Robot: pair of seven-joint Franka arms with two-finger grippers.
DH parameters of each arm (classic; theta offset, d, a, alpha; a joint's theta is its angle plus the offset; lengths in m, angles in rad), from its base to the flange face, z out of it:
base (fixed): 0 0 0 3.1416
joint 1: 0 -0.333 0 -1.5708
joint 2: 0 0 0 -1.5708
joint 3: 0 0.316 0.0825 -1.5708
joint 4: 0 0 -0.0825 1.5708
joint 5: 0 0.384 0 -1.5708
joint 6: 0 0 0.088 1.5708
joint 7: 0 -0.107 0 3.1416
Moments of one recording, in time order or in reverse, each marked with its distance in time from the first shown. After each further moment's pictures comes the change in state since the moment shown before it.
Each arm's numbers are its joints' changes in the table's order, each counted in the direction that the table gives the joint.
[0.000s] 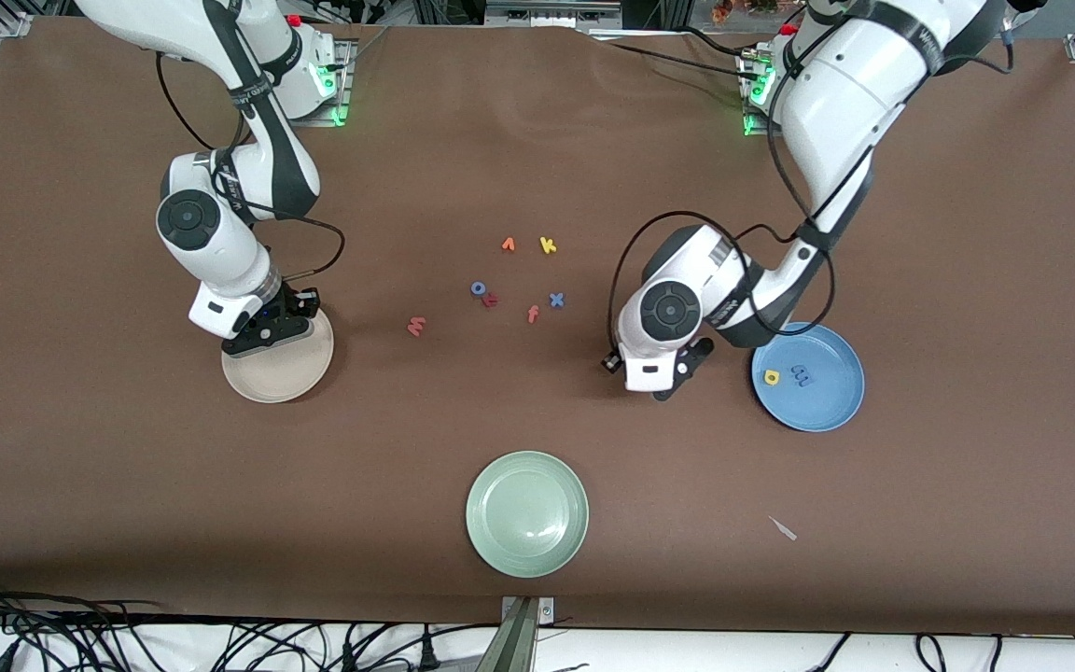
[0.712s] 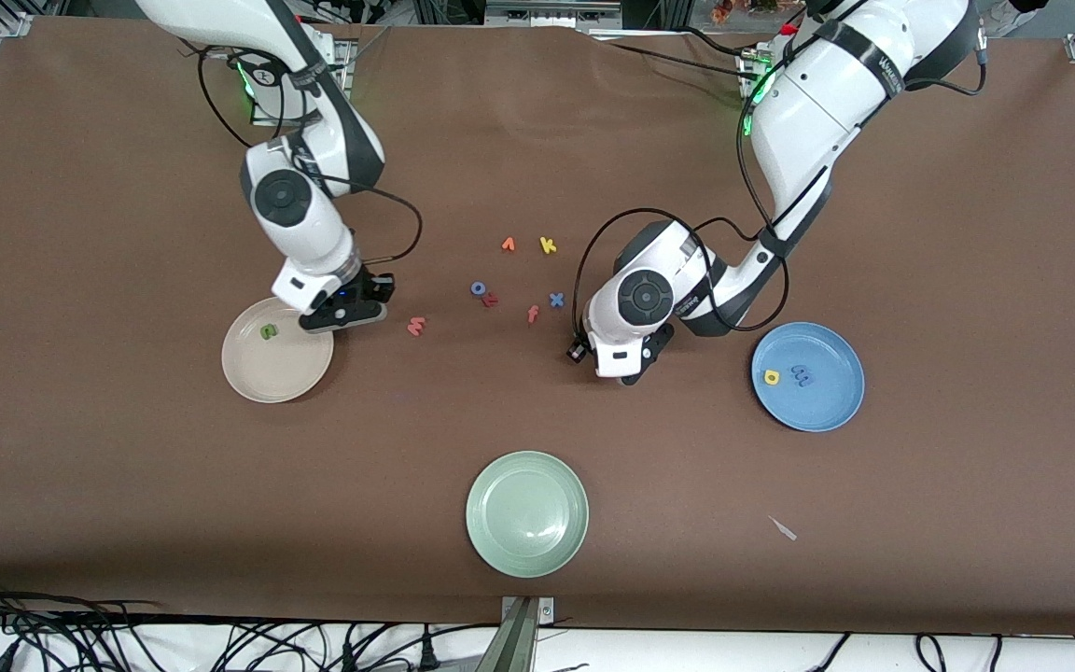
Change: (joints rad) left arm 0.064 -0.093 -0.025 0.048 -0.106 -0.277 0.179; right arm -0.009 0.005 0.158 -0.015 0.000 0.016 -0.275
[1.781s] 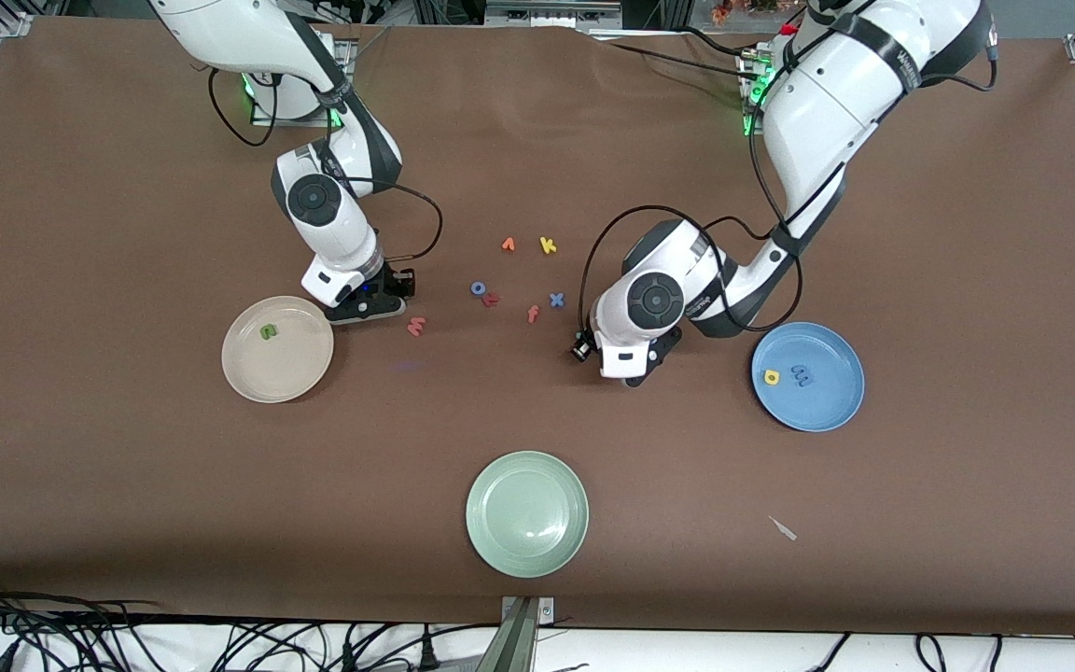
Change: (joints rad) left arm -0.023 0.011 -0.015 0.002 0.000 0.043 -0.059; right arm -0.001 -0.113 0.086 0.101 0.003 -0.235 -0.161
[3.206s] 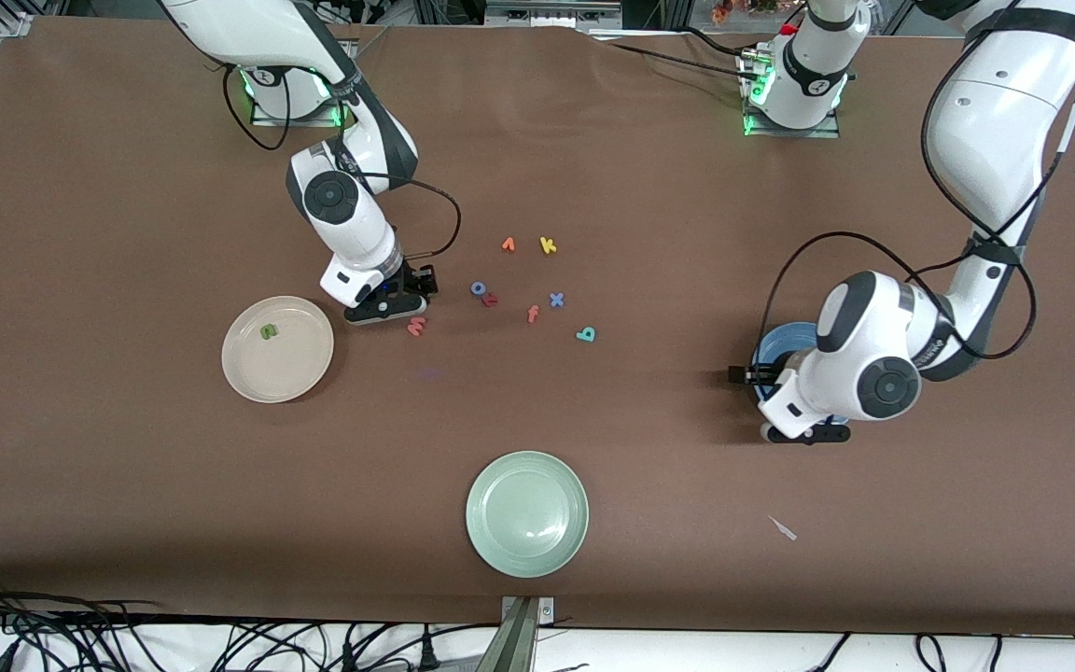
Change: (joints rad) left arm -0.381 0.098 -0.020 -0.025 0.047 0.313 -1.060; right arm 0.000 -0.003 0.043 -0.068 0.014 0.053 -0.007
